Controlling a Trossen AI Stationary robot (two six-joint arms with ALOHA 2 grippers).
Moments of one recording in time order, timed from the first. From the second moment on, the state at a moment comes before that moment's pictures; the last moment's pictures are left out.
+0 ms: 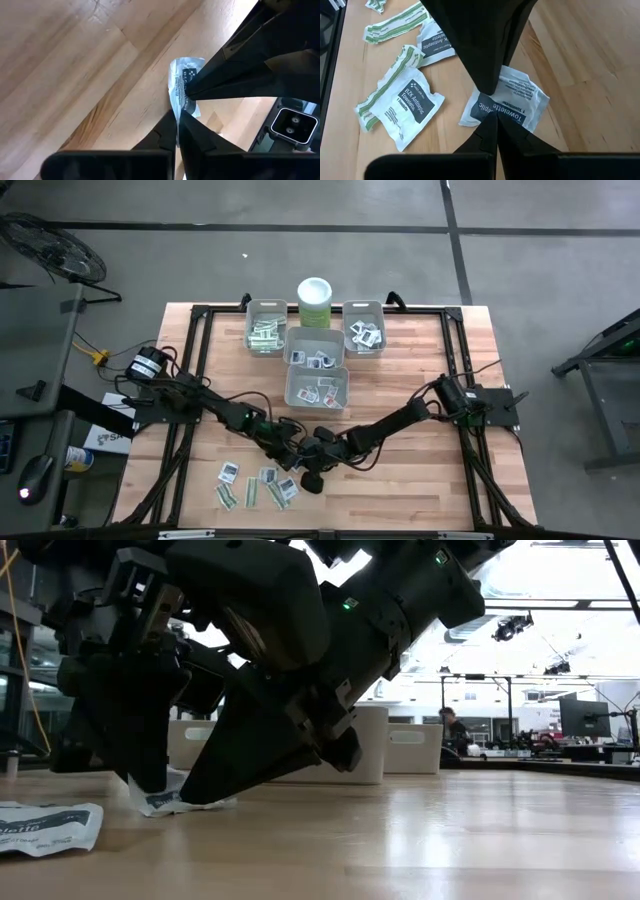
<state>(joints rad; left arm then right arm) -0.37 1.71 0.75 0.11 0.17 -1.29 0.37 2.27 1.43 -0.03 0.14 0.65</state>
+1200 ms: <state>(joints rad) -0.37 1.65 0.75 0.68 -0.23 -0.72 0.43 1.54 1.43 -0.91 0.41 0.78</state>
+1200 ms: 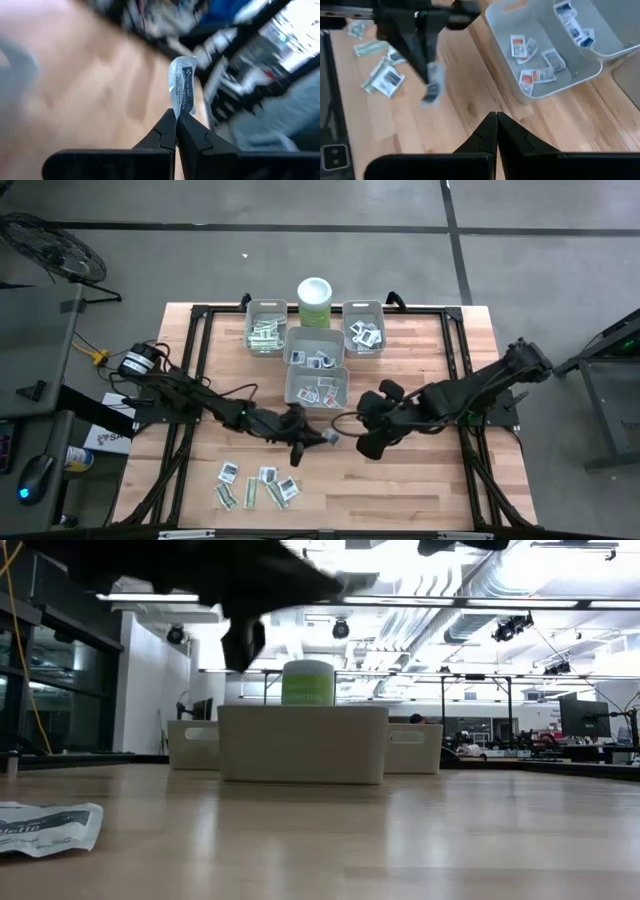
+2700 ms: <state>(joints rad) -0.37 1.53 0.76 0.94 -0.59 -0.25 0.25 1.50 1.42 -0.50 0.31 0.54</state>
